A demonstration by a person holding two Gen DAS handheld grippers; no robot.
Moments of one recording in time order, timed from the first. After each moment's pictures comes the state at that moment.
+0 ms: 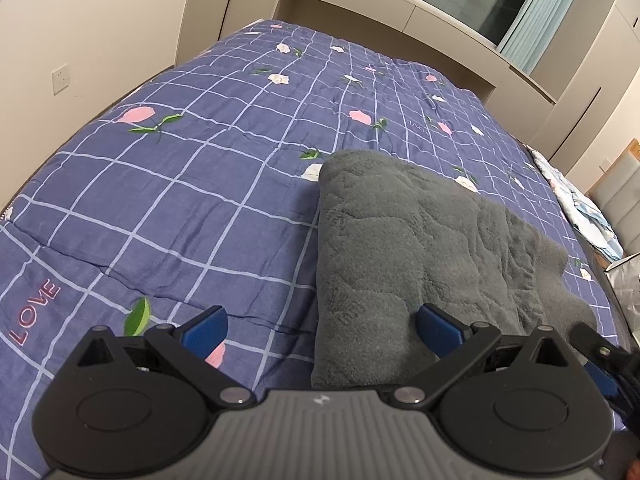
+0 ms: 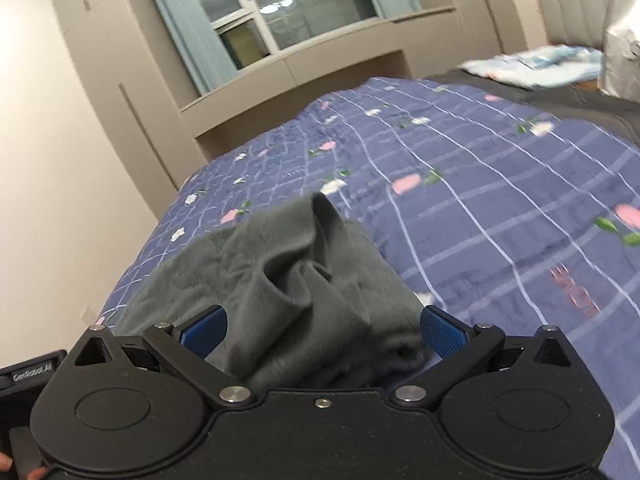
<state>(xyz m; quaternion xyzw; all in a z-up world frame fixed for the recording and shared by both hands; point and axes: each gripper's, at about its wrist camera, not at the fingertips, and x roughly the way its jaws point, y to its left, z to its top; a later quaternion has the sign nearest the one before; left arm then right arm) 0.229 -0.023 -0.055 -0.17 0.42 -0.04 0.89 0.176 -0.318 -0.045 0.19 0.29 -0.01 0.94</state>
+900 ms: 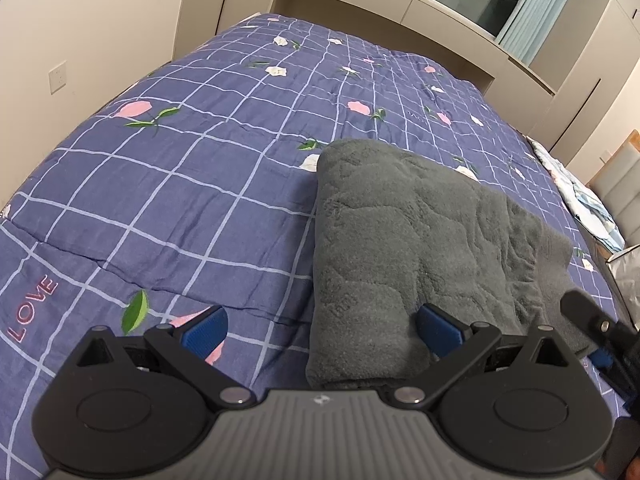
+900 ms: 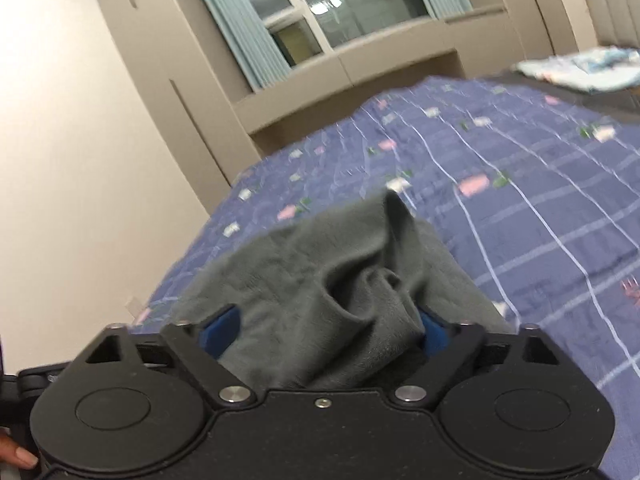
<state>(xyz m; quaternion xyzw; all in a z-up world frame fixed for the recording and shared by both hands) 0.229 -0.027 -0.058 -0.16 0.43 -0.04 0.89 0.178 -0.297 -0.041 0.21 0.26 0.07 0.94</state>
